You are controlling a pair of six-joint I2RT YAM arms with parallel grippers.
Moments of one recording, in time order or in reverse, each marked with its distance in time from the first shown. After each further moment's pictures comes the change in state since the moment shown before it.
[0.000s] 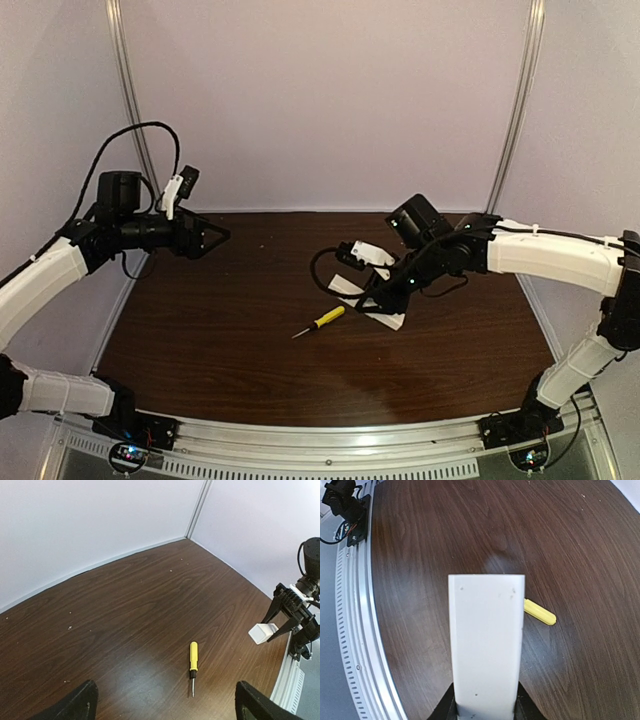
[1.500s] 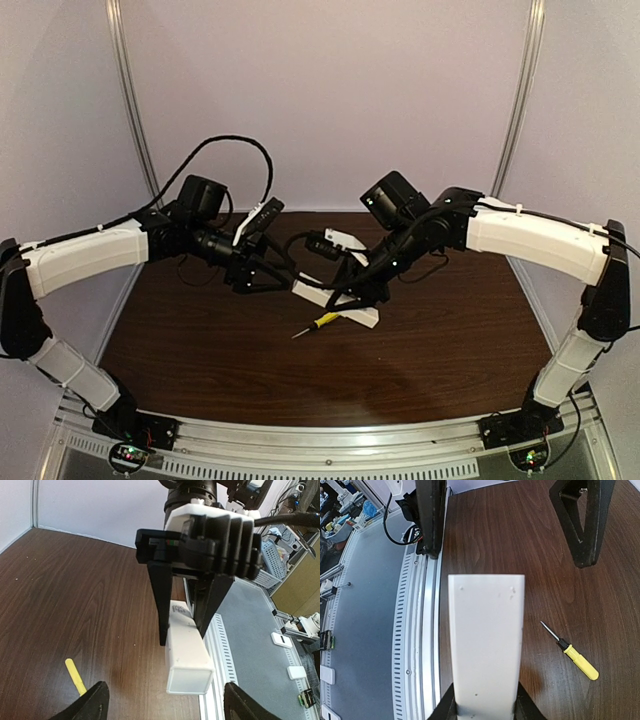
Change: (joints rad) left arm -0.317 0.344 0.143 0.008 0.439 0.219; right arm 0.042 0.137 0.282 -0.154 -0.303 -0.095
